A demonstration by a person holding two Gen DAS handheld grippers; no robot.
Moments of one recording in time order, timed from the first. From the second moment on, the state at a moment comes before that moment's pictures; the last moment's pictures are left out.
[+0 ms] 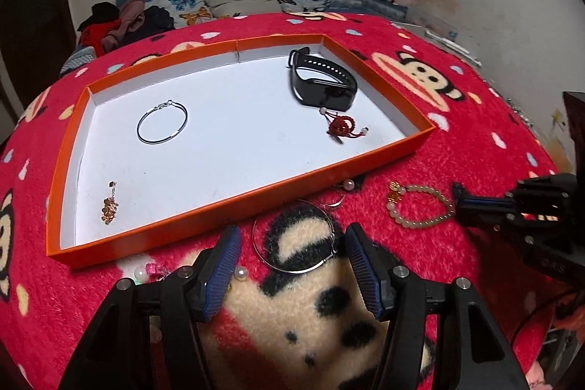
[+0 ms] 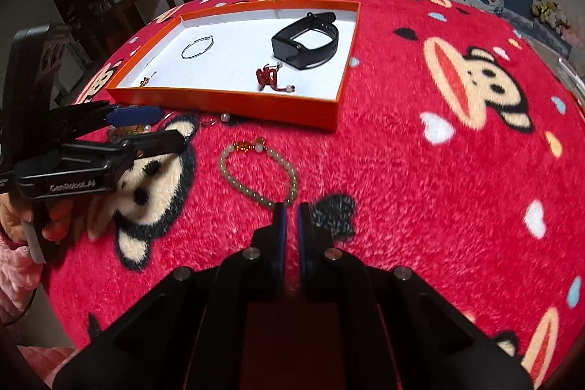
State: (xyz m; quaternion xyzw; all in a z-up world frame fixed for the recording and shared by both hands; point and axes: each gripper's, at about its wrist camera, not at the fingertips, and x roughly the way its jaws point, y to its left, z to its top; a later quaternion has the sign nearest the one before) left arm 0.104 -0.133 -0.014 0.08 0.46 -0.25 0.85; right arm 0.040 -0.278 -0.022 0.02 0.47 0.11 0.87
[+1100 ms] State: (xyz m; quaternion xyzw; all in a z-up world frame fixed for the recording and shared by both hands) left arm 0.085 -0.135 -0.016 0.09 0.44 -0.24 0.86; right arm 0.059 -0.277 -0.023 0.05 0.47 0.14 0.87
